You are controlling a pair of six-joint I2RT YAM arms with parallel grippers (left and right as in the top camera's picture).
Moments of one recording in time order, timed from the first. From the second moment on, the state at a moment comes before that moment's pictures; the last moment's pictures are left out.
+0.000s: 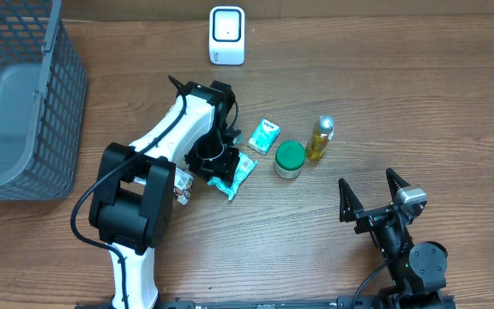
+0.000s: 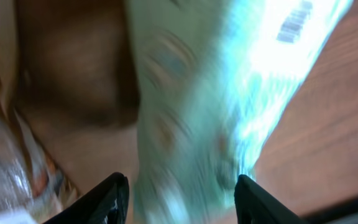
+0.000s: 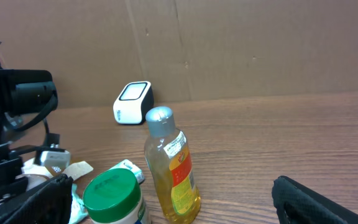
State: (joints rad) left arm -0.38 2.09 1.53 -1.28 0.20 0.01; right arm 0.16 0.01 0.02 -0.03 -0.09 0.17
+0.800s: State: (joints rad) left arm -0.40 2.09 1.63 -1.30 0.23 -0.07; right arm 0.16 0.01 0.02 -0.03 -0.09 0.17
